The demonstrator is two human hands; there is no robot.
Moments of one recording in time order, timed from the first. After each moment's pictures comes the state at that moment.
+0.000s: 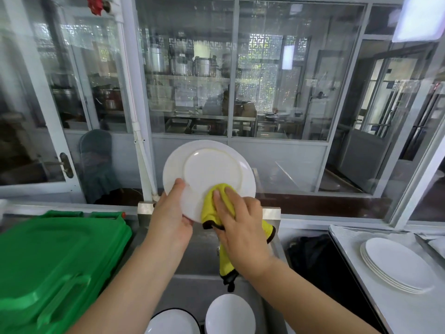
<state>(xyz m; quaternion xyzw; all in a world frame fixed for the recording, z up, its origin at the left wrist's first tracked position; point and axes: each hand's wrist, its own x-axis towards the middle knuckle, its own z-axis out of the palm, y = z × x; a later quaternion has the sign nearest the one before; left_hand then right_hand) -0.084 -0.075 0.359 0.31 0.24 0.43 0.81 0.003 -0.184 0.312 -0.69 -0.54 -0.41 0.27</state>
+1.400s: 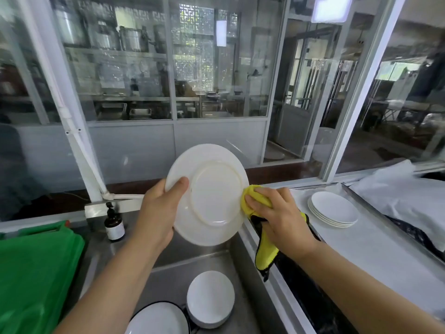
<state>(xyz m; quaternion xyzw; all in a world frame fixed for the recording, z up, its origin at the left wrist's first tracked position) -0.089 -0.060 0.331 0.58 0.14 0.33 0.73 0.024 -0.276 0.298 -0.79 -0.48 -0.34 0.17</state>
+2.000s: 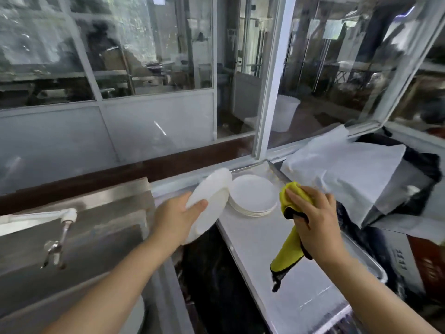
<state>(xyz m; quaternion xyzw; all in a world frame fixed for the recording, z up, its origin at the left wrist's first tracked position) 0.185 -0.317 0.245 0.86 0.10 0.18 0.47 0.241 -0.595 0.229 -0.88 -0.22 -0.32 0.28</state>
